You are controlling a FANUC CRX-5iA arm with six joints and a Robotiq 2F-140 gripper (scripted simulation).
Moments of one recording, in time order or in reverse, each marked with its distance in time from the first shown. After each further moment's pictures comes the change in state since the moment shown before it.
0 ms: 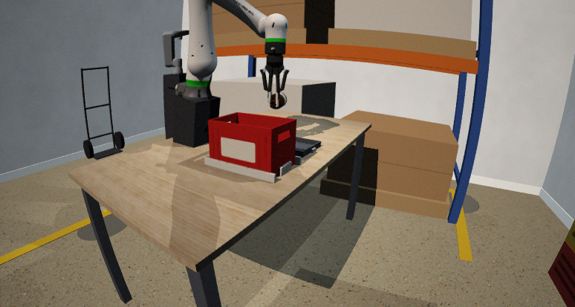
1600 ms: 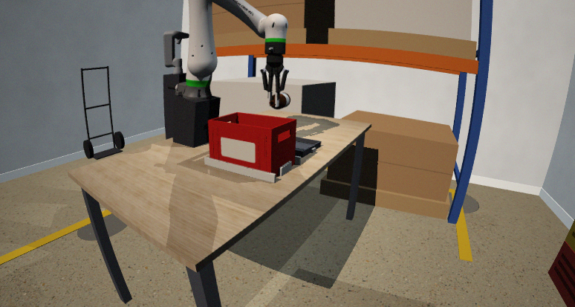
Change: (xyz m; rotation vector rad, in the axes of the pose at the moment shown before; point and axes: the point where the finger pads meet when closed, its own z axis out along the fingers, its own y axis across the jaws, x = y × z) arm 0.000 0.000 0.000 -0.001 -0.001 0.149
